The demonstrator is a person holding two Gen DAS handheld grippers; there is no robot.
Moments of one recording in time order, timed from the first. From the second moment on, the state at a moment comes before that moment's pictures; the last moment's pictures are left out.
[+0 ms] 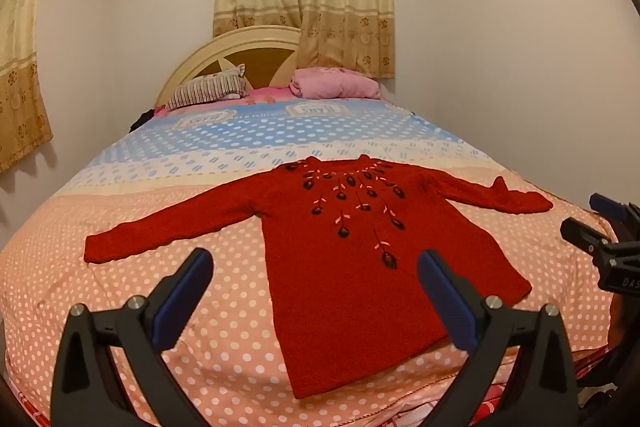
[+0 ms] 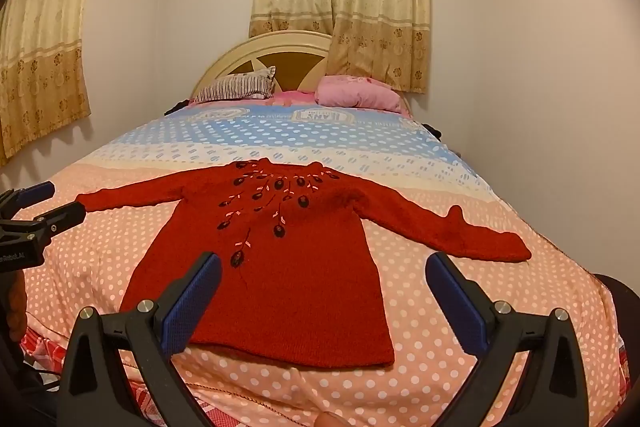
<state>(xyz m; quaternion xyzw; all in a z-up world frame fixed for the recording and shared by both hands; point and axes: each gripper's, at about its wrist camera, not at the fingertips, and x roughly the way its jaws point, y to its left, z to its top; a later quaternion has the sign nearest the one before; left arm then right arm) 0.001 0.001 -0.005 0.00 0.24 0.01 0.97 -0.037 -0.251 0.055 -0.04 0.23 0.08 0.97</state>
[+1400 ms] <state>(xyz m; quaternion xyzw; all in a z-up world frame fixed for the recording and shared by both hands) 0.003 0.008 -0.006 -0.02 0.25 0.01 0.97 -0.026 -0.254 0.038 -0.03 0.26 0.08 0.96</state>
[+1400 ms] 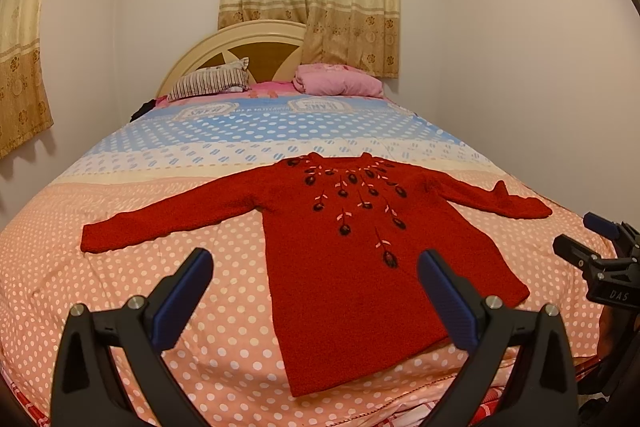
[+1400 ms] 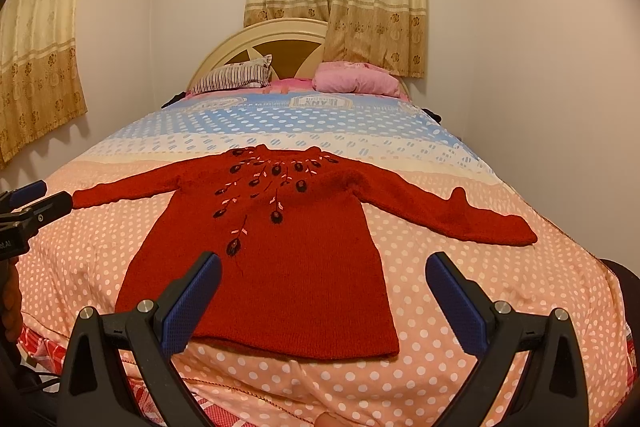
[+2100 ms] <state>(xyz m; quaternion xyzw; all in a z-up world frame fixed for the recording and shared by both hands) 0.003 0.010 -0.010 -0.03 0.25 0.01 0.97 -0.024 -0.253 0.033 -0.03 0.26 0.07 0.96</state>
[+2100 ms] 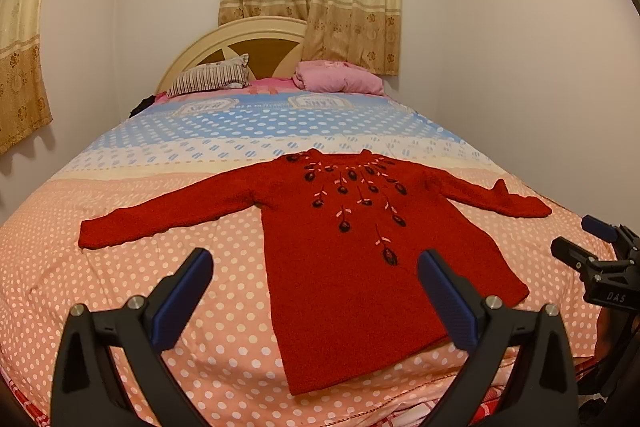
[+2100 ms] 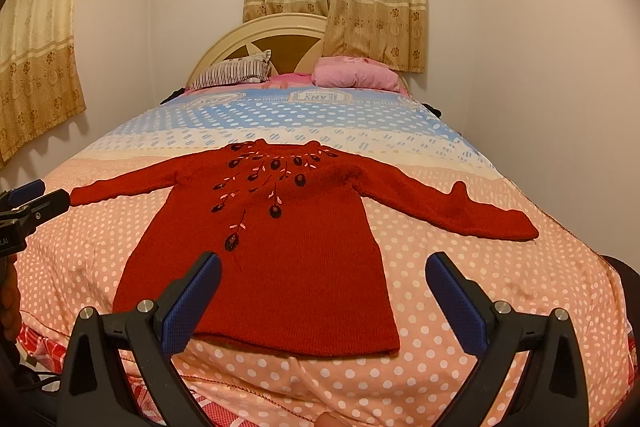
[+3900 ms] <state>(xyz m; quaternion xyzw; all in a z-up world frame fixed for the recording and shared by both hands) 0.146 0.032 -0.081 -0.04 0.36 0.00 0.93 0.141 -0.474 -0.054 0.18 0.41 -0.06 0.89</state>
